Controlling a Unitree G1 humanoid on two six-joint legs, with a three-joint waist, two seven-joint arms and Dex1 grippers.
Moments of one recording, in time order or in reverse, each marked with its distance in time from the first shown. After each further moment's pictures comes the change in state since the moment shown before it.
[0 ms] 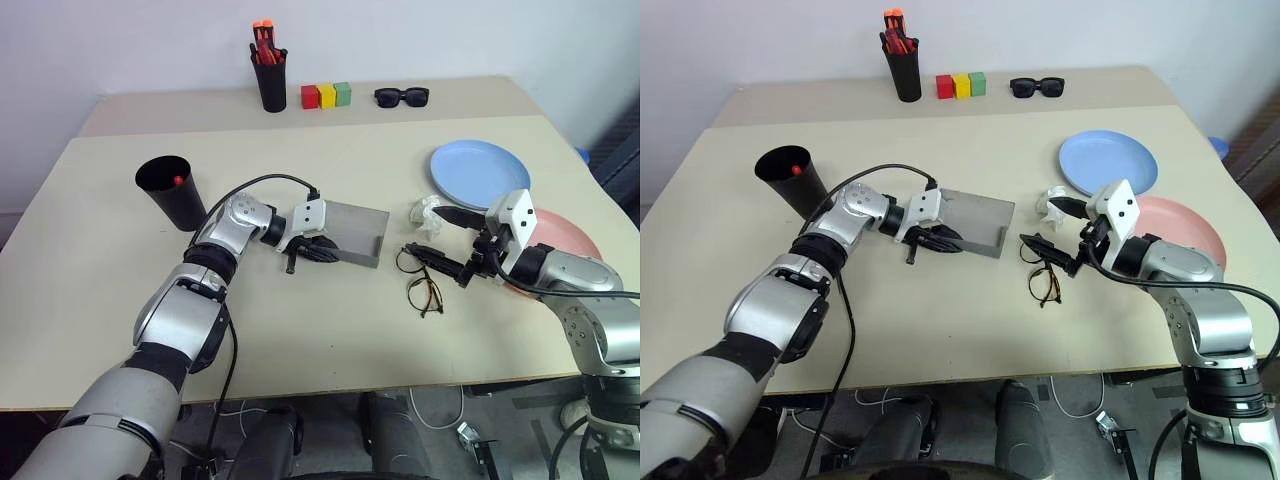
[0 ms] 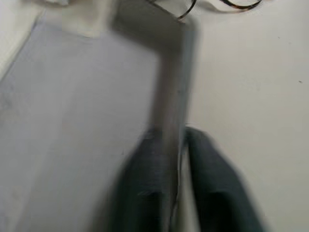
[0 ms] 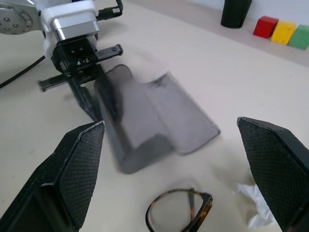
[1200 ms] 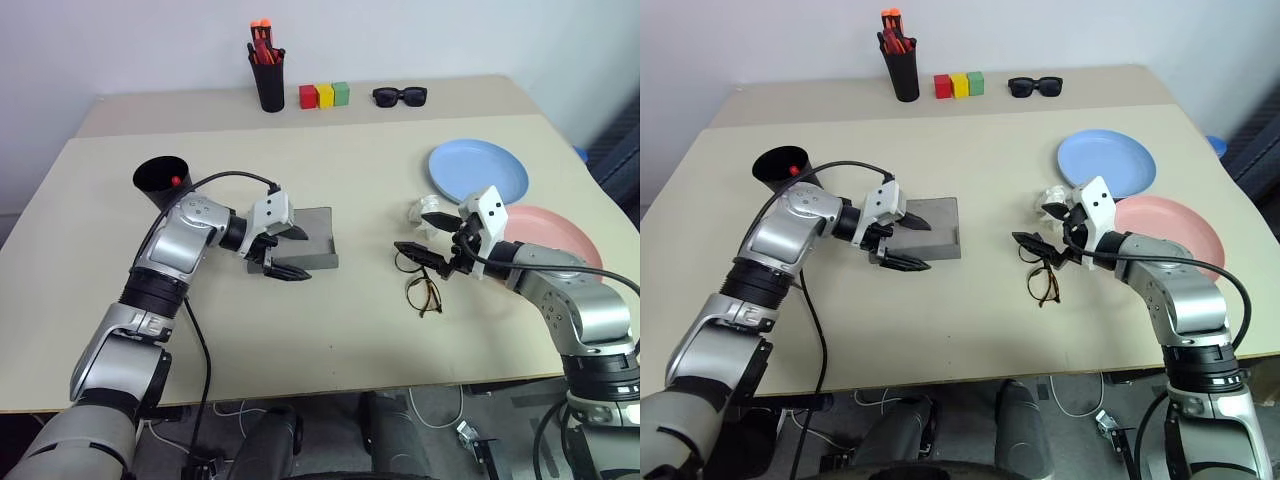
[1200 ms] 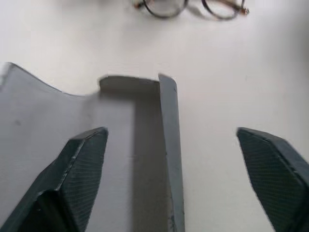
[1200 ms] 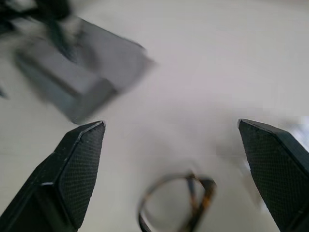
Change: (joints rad) left arm 0.334 0.245 0.107 -0.842 -0.243 0.618 -0.041; right arm -0.092 0.005 0.042 0.004 -0.002 0.373 -0.160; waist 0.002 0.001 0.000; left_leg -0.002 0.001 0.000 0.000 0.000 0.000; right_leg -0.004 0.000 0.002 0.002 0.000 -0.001
